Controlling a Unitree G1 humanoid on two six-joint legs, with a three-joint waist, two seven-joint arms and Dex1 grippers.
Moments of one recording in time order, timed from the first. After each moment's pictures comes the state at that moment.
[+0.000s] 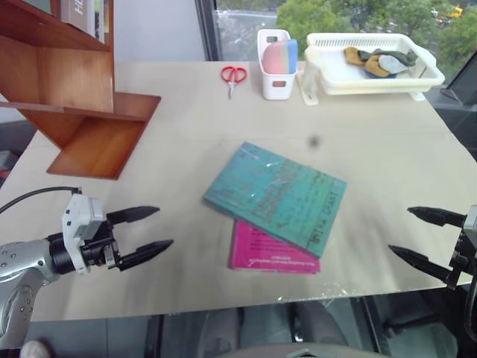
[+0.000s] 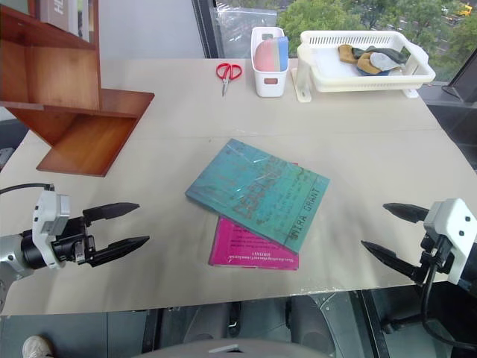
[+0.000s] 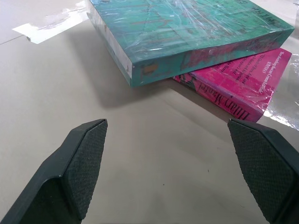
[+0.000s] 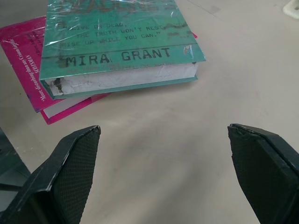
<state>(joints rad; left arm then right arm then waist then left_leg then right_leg) 0.27 0.90 0.48 -0.23 -0.66 0.30 -1.23 0.45 -0.83 -0.65 -0.61 0.61 0.43 1.04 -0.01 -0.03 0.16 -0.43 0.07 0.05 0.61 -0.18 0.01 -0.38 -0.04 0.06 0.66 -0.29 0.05</state>
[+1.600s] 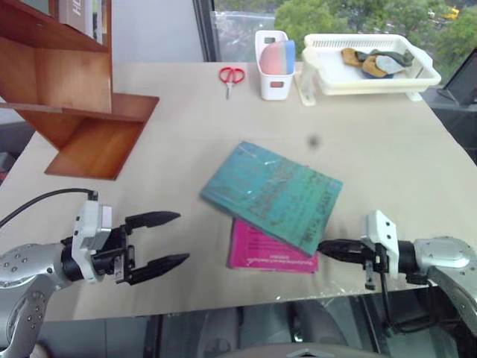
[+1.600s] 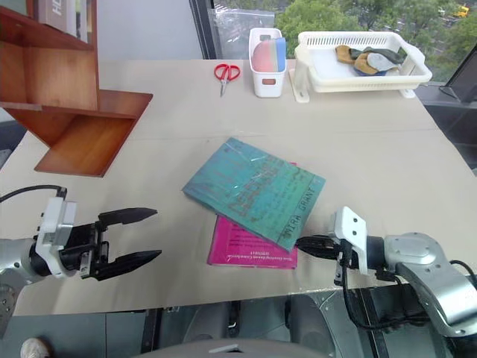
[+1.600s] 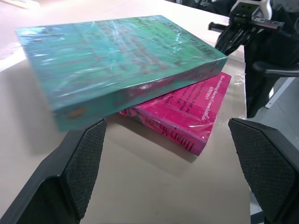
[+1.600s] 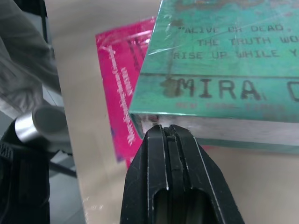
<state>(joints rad) 0.30 0.86 0.47 -0.40 -0.74 0.34 -1.27 0.07 -0.77 0.05 -0.51 0.49 0.41 1.04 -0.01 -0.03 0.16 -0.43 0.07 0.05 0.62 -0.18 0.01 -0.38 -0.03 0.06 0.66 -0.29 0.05</state>
